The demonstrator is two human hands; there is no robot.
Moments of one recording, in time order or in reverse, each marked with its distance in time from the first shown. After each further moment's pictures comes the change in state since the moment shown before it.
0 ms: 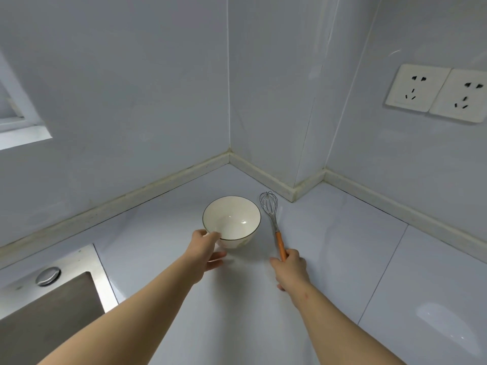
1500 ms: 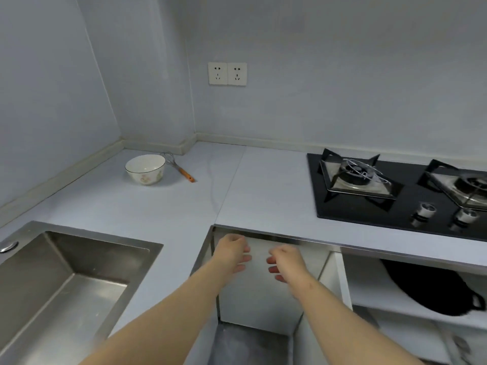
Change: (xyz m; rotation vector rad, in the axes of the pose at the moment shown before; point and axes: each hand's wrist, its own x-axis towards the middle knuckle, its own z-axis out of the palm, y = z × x) left_hand -0.350 -0.191 -0.018 0.440 -0.605 0.109; right_hand -0.414 0.186 0.003 0.486 0.443 0.174
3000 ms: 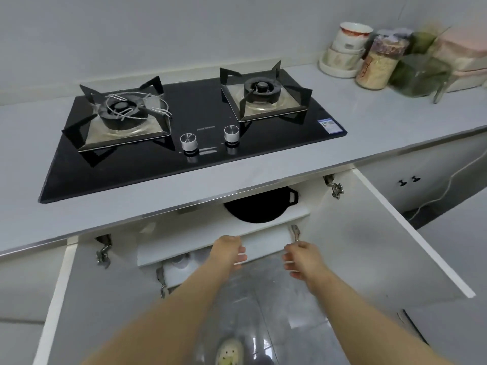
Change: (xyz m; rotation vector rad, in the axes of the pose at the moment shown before) left_hand -0.008 -0.096 0.551 0.252 -0.321 -0.318; right_hand 0.025 0.258 -0.510 0.320 0.394 0.446
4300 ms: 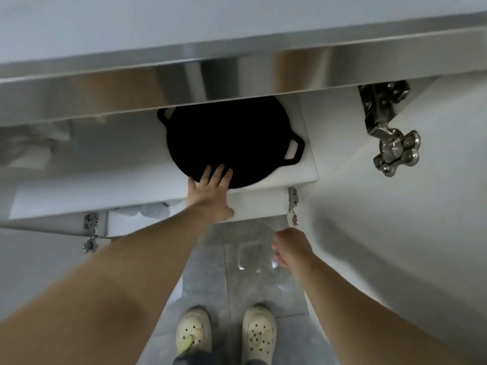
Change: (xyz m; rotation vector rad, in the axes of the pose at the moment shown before) left_hand 0.317 -0.057 0.148 1.497 0.153 0.279; right_hand 0.323 0.101 -0.042 -0.427 -0.188 0.186
